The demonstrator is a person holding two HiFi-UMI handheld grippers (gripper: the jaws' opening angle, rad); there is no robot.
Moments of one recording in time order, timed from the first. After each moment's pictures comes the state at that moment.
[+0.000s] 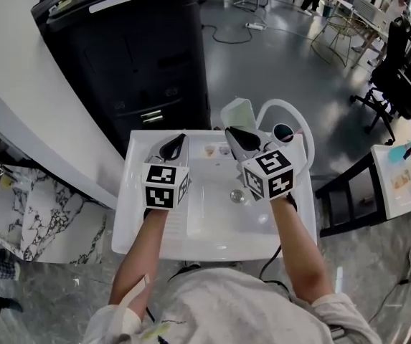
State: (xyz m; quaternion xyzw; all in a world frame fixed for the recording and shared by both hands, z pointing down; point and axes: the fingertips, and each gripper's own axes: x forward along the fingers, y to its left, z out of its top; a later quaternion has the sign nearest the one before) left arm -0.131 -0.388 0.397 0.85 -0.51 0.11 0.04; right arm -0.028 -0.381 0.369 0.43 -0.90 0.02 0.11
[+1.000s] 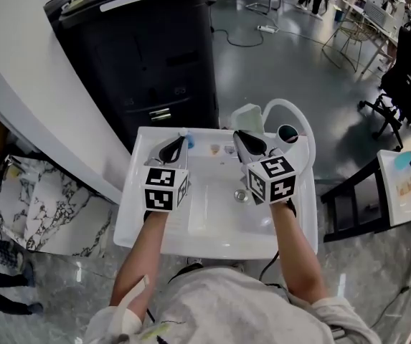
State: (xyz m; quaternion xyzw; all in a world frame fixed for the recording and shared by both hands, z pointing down) left arm -0.143 -0.369 0.396 0.83 -0.54 0.12 0.04; right arm -0.013 -0.372 0.380 0.45 -0.89 0.04 0.09
